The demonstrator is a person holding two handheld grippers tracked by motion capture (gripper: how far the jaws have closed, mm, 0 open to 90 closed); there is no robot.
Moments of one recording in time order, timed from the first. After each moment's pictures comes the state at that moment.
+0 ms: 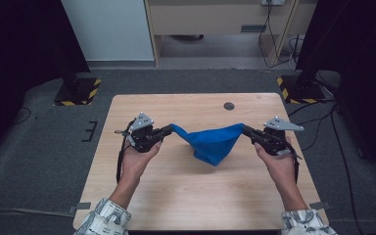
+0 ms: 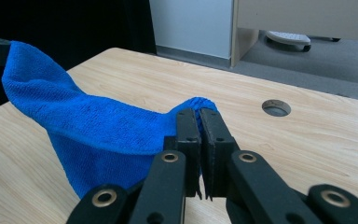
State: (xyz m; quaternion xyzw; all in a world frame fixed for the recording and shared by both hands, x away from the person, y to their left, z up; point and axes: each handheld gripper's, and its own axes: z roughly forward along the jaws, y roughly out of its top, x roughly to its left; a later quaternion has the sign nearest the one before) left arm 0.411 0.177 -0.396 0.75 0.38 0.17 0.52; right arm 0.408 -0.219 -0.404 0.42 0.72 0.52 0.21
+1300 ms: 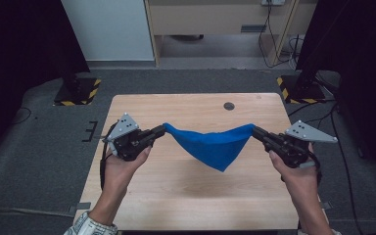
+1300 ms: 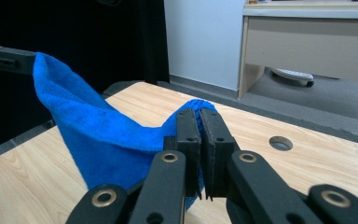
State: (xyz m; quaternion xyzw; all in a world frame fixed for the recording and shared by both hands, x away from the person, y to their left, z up) left arm 0.351 0.190 -0.332 0.74 0.34 0.20 0.55; right arm 0.337 -0.227 -0.333 0.38 0.70 0.56 0.23
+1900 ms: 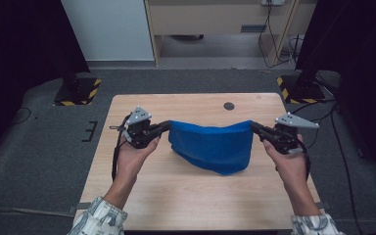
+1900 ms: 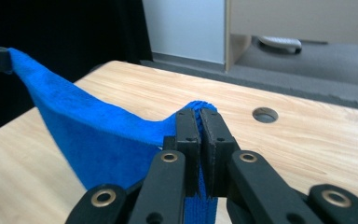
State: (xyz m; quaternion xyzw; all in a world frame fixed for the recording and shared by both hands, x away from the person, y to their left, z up) left arm 0.418 0.174 -0.367 0.75 0.39 0.17 0.51; right arm 0.397 -0.231 -0.372 0.44 0.71 0.52 0.22
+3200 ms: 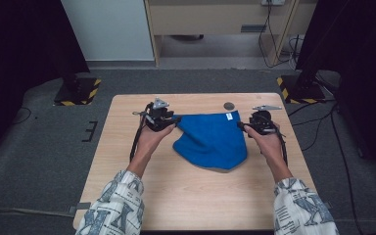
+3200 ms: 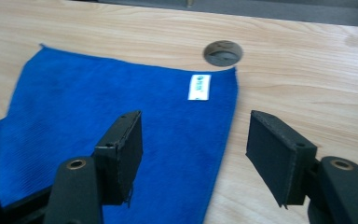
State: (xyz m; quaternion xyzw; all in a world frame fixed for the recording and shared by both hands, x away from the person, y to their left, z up) left arm 0.504 0.153 -0.431 0.78 0.40 0.19 0.45; right arm 0.518 -0.223 -0.468 0.51 0.73 0.40 0.19
